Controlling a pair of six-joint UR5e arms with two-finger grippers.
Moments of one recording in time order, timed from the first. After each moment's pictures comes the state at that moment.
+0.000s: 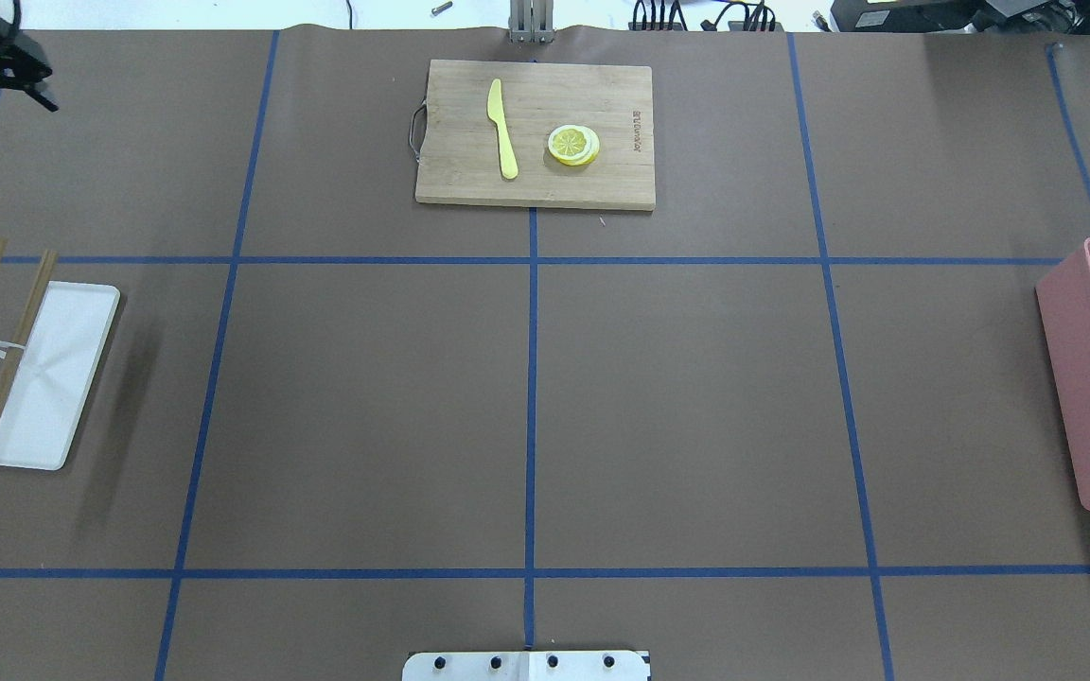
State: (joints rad) left arm -1.25 -1.86 -1.96 -1.41 -2.14 -0.99; right arm 1.57 -1.81 1.94 -1.72 2.27 -0.26
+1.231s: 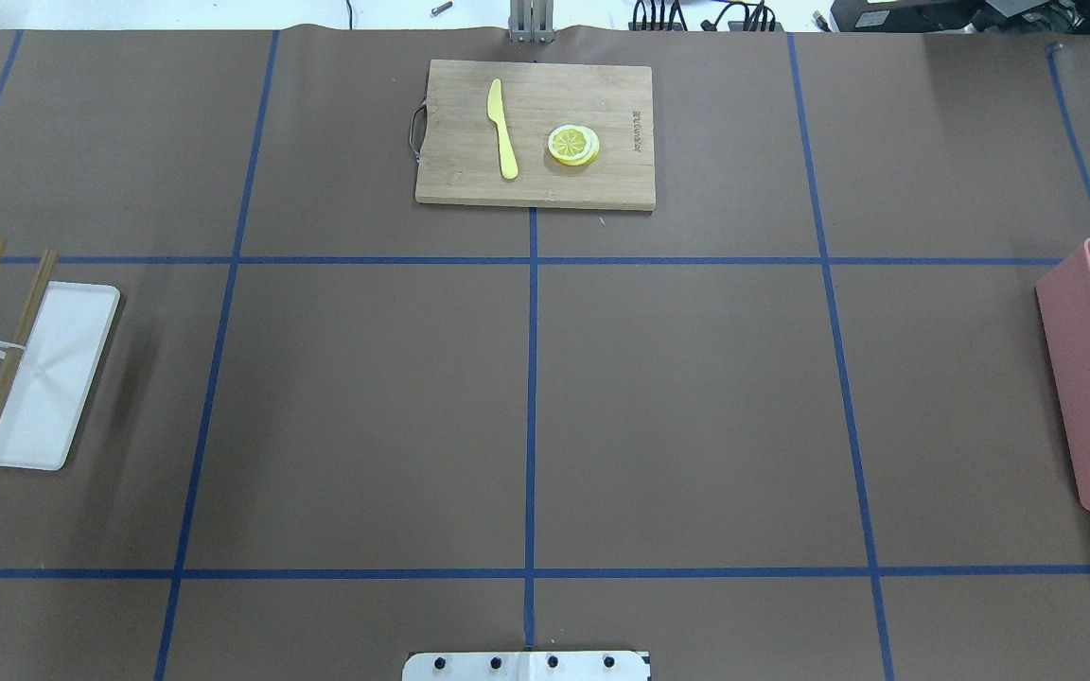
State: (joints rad) left arm -1.57 -1.50 -1.81 -1.51 -2.14 -0.06; right arm 1.59 -1.76 1.85 -1.71 2.34 -0.14
